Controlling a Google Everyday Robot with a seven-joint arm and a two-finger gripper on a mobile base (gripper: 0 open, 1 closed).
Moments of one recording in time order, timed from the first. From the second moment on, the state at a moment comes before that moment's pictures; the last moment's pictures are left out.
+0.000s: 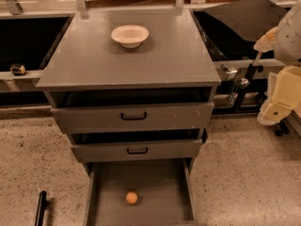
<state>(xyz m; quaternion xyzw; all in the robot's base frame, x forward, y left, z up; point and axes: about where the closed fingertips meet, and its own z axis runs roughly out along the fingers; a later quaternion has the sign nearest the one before) 0.438 -0.217 0.976 -0.60 0.78 -0.03 0.16</state>
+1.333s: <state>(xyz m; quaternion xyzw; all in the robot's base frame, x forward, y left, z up) 0.477 -0.162 0.799 -0.64 0.75 0.11 0.15</state>
